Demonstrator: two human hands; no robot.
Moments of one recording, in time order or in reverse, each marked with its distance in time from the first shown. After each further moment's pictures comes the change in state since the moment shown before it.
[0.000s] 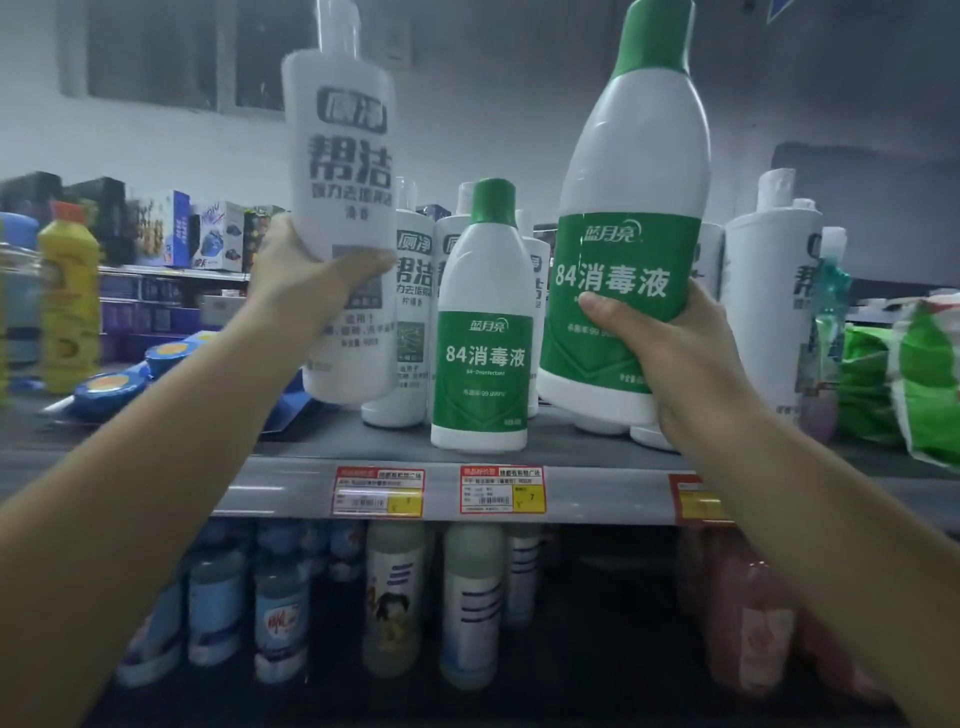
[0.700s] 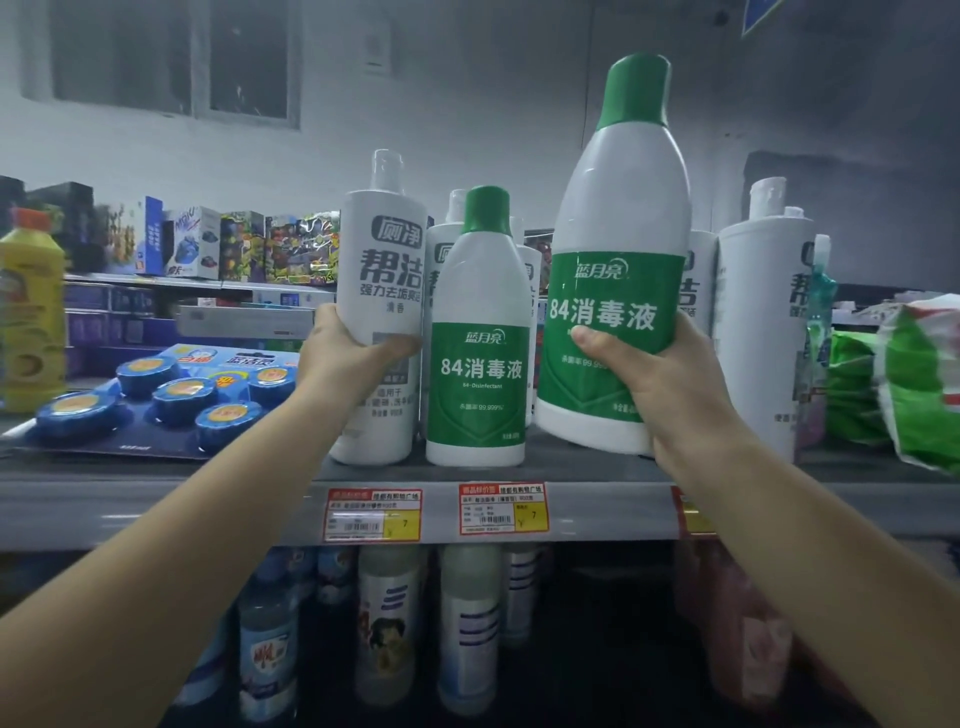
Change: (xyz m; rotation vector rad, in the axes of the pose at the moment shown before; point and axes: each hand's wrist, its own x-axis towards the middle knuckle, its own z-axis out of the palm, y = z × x) left_hand 0.010 -0.063 0.035 0.114 -0.044 -0.095; right_hand 0.004 0.021 0.002 -0.105 0.056 0.018
